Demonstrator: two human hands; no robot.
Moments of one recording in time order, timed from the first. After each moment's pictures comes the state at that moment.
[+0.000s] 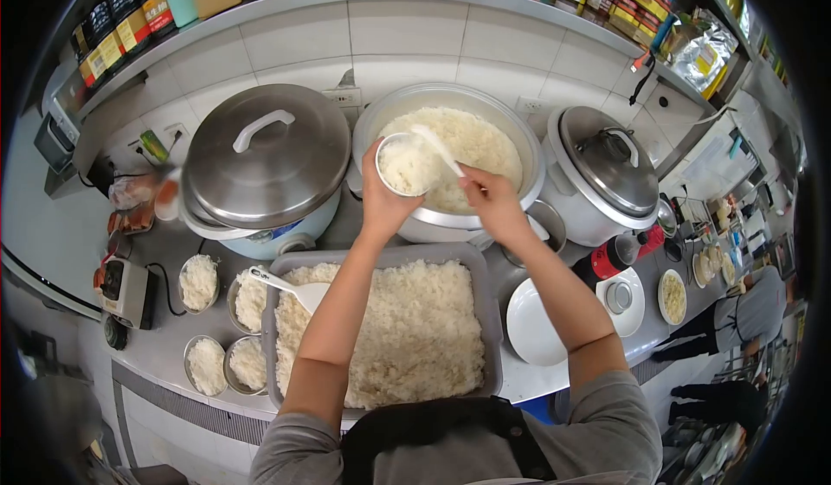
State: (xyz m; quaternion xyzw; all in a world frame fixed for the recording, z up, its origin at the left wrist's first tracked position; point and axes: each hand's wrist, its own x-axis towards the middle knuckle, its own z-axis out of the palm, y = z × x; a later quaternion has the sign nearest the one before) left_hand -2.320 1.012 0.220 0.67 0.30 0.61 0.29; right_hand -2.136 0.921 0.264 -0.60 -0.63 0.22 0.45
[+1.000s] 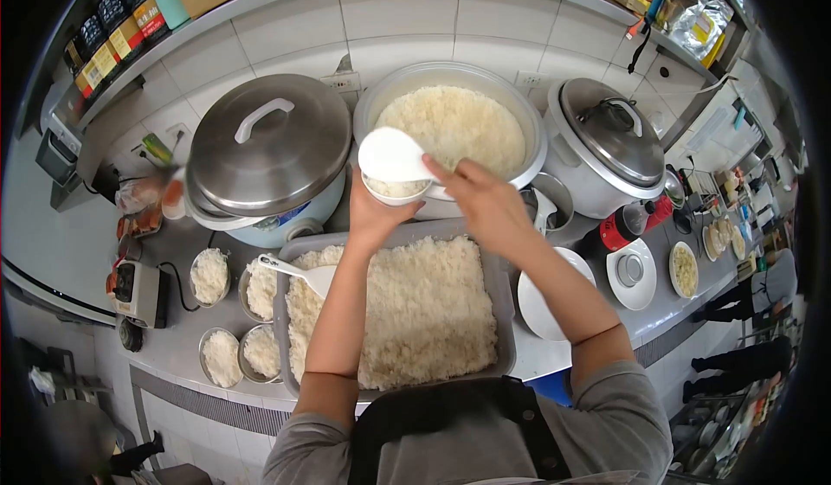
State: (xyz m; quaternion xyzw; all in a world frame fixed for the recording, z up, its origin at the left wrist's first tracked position) left_hand -2.364 0.963 0.223 0.64 0.31 0.52 0.48; right_hand -2.179 0.861 0.298 -0.55 -0.79 -0.06 0.26
